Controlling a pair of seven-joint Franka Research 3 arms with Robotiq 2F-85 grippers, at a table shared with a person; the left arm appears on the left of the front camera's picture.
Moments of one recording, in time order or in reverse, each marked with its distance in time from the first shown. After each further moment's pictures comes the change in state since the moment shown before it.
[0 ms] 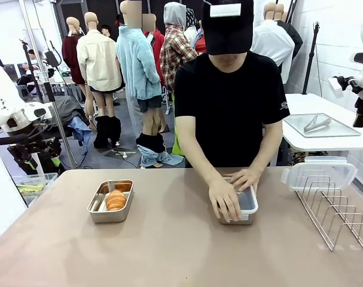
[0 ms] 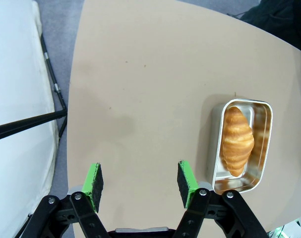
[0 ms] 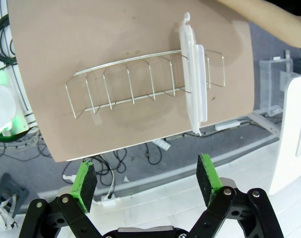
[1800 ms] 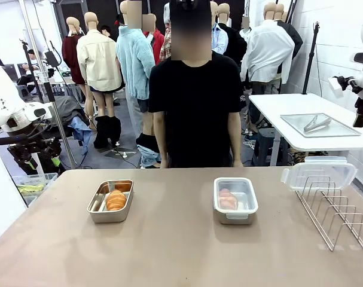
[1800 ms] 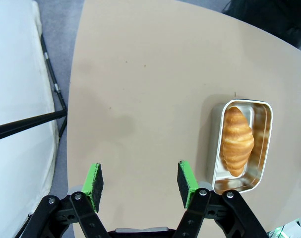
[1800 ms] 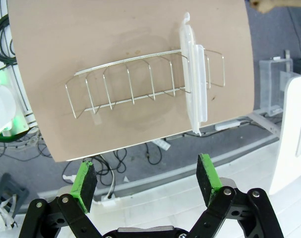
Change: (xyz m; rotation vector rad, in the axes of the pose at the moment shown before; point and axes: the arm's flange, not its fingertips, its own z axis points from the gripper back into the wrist) left arm 0.000 0.000 0.000 0.000 0.000 0.000; right arm 0.000 0.000 0.000 0.000 0.000 0.000
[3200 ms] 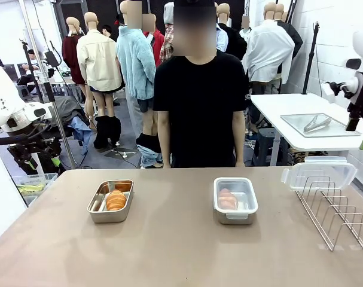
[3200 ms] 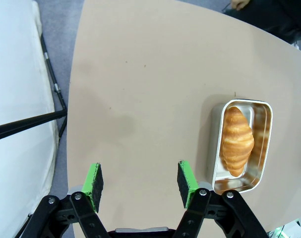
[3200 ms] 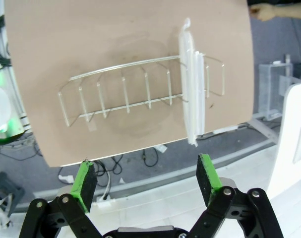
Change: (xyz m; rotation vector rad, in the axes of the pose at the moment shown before) left arm 0.000 0.000 0.000 0.000 0.000 0.000; right arm 0.013 -0.010 -0.021 -0.007 0.001 0.028
